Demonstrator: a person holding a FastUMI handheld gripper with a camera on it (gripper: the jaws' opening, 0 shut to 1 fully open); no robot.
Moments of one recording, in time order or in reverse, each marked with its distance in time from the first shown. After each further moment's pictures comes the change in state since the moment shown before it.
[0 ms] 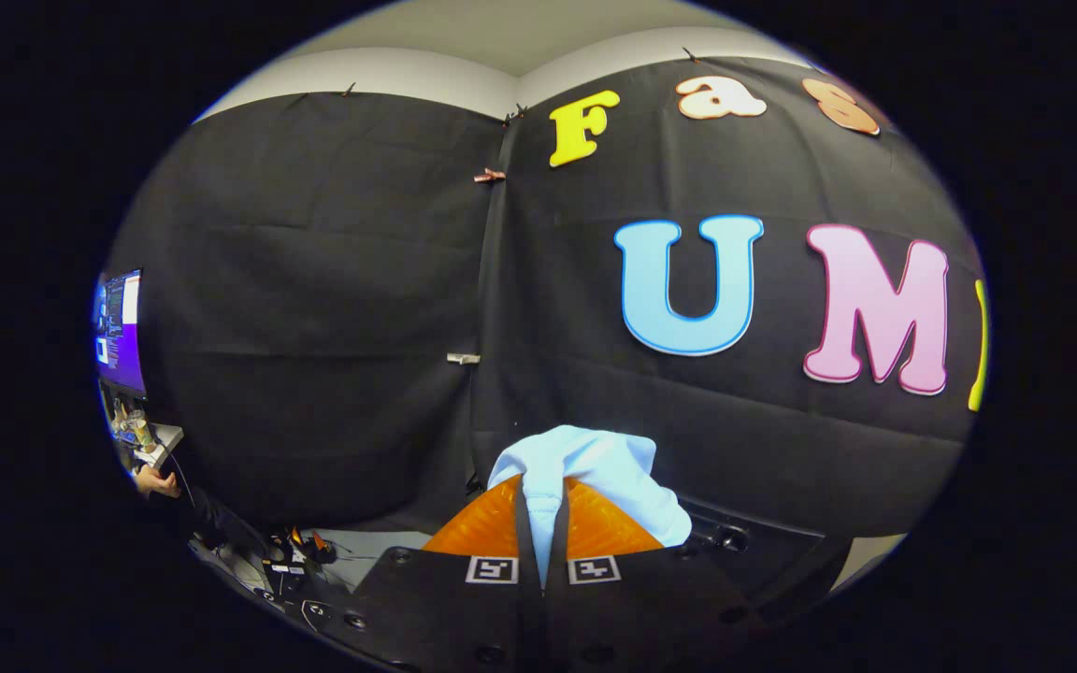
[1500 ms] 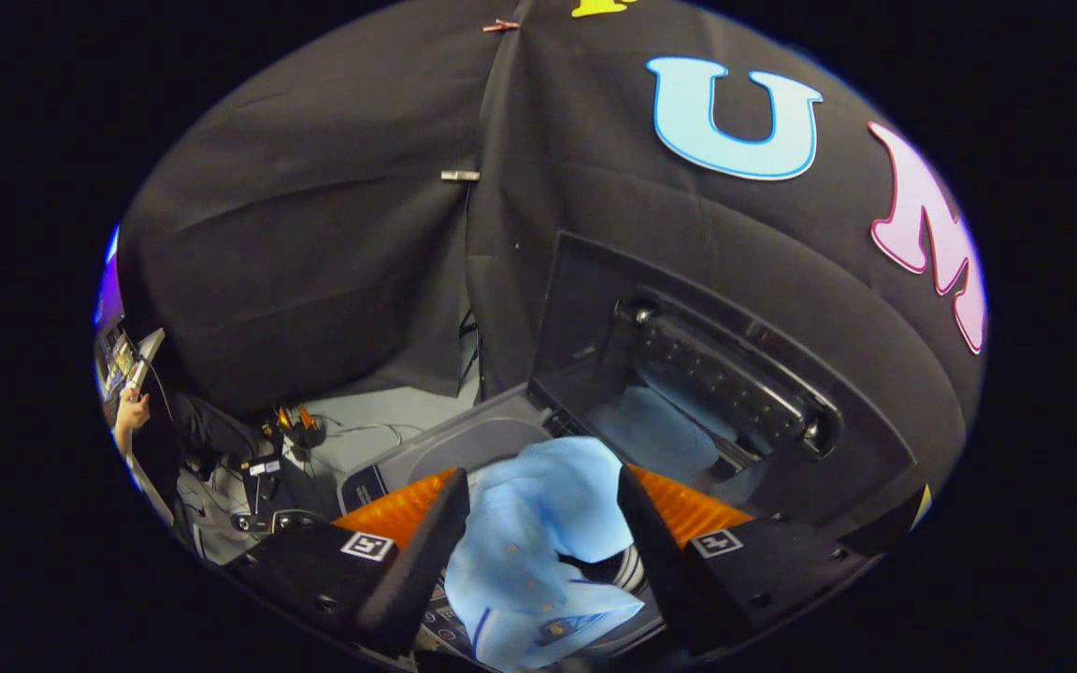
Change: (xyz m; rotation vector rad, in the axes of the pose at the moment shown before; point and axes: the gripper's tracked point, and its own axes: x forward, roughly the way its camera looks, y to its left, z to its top) arm 0.029 -0.015 -0.146 -0.078 0.475 -0.014
